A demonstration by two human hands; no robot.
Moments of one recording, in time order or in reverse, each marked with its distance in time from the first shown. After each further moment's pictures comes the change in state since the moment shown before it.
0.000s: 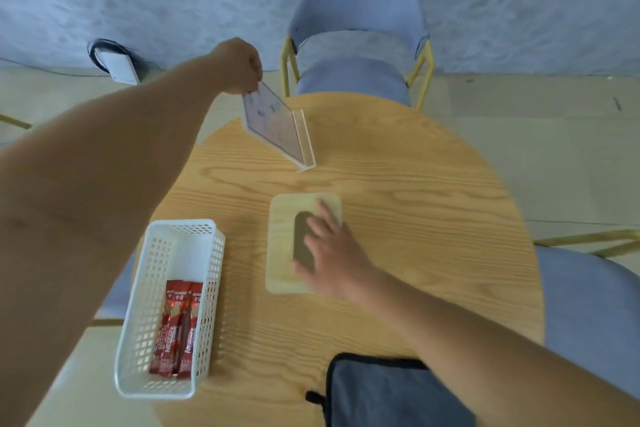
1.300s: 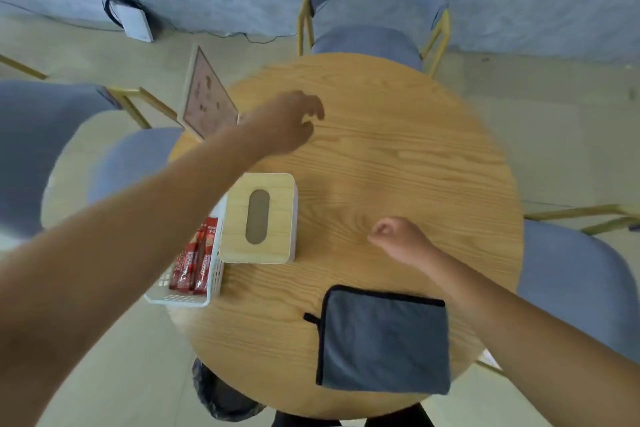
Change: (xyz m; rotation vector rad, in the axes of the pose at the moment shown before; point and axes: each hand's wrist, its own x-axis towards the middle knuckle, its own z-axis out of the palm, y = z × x) left_hand -0.169 0.027 0.066 -0.005 -0.132 0.246; right_hand -0.094 0.063 0.025 0.673 -0.118 0.466
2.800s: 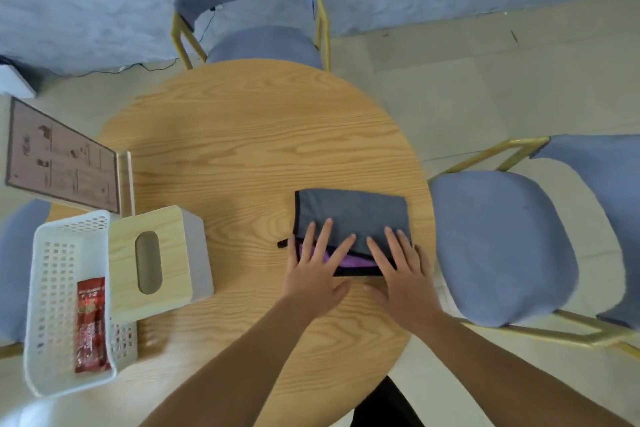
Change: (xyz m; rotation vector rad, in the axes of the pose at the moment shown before) left_hand -0.068 0.139 0.287 0.243 -0.187 0.245; right_hand -0.066 0.194 0.032 -0.643 0.547 -0.083
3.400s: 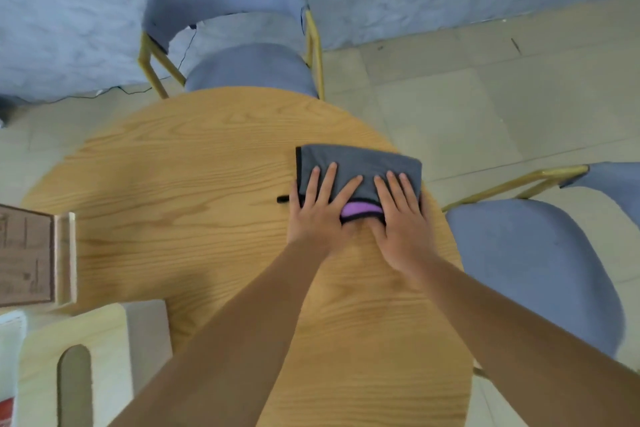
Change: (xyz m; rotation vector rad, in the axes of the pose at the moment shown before) left_hand 0.210 -0.044 -0.066 -0.015 0.137 -0.058; right_hand 0.214 0.039 -0.029 0.177 0.163 0.129
